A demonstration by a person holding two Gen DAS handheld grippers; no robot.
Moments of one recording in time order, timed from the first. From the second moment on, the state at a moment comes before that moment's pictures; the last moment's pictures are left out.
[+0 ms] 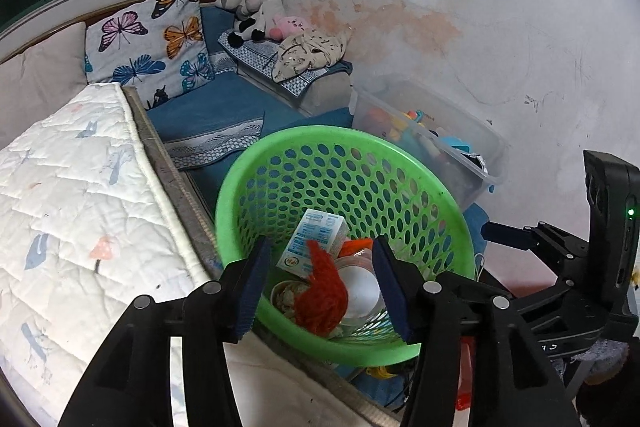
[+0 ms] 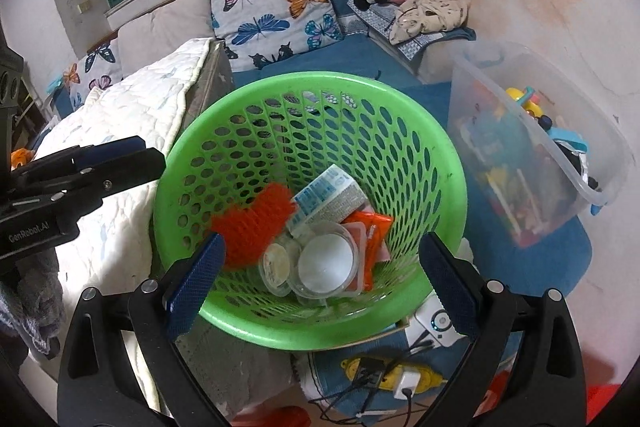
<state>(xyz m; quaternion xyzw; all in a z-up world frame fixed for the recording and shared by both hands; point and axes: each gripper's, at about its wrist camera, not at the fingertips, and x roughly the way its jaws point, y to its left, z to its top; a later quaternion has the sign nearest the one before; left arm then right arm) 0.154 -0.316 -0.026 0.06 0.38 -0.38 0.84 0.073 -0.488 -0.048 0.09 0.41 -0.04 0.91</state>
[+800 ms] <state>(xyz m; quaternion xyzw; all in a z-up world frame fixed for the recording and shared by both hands) 0.108 -0.194 0.012 0.03 0.32 -0.29 0.90 0.048 -0.398 -0.026 0.05 0.37 -0.03 0.93</state>
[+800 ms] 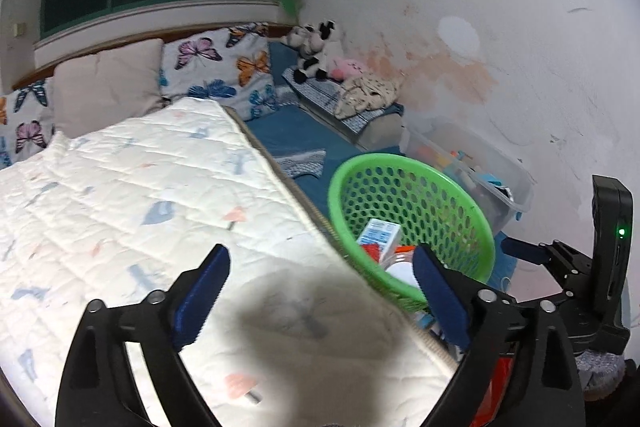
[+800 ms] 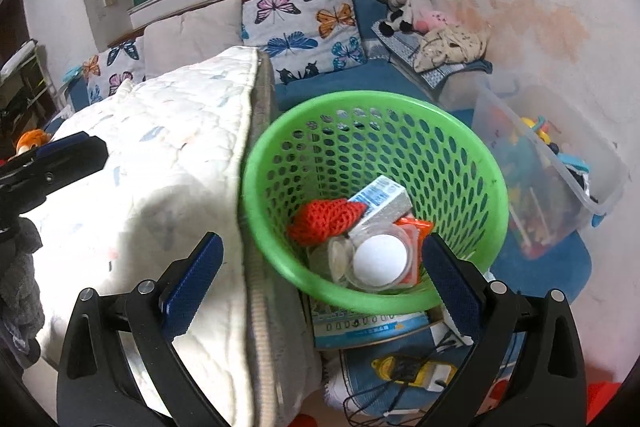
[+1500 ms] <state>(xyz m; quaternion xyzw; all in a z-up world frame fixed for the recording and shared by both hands) 0.047 -0.070 0.014 0.02 0.28 -0.16 0.95 0.017 -0.314 -0.016 0.03 0.34 0.00 0.94</state>
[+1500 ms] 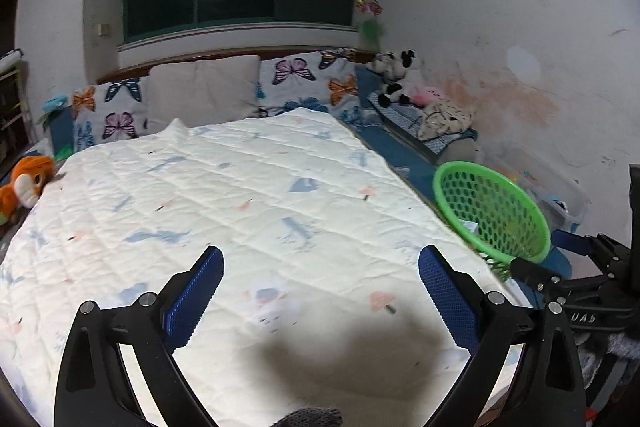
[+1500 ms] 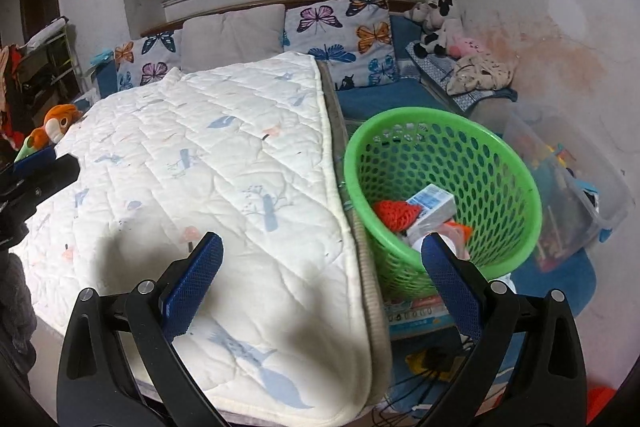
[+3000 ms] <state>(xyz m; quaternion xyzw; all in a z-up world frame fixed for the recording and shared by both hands) 0.019 -0.035 0.007 0.02 0.28 -0.10 0.96 0.004 -0.278 -0.007 0.02 0.33 0.05 0.94</state>
